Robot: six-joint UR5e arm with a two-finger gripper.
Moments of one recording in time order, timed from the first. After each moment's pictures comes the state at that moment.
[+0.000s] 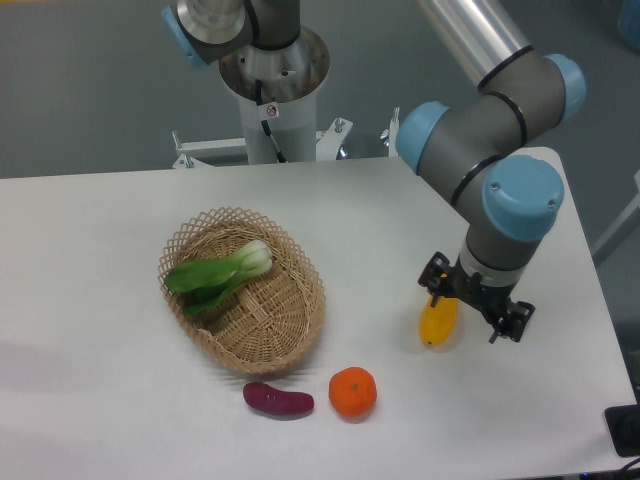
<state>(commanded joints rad) 2.54 -2.04 -1.41 -1.21 1.53 1.21</state>
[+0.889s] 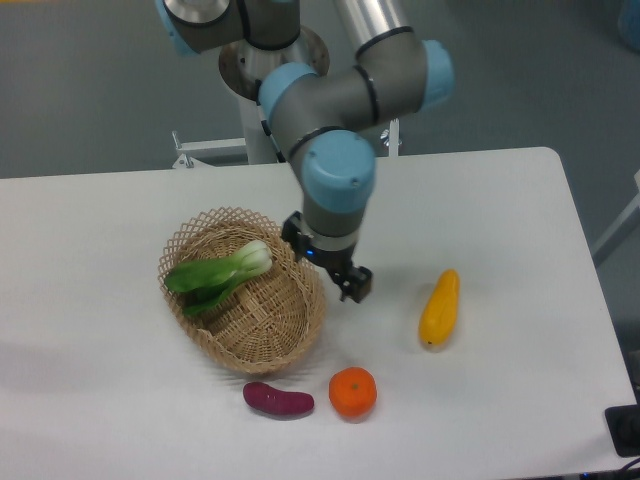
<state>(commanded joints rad) 2.30 -1.85 -1.77 -1.20 1.53 1.09</state>
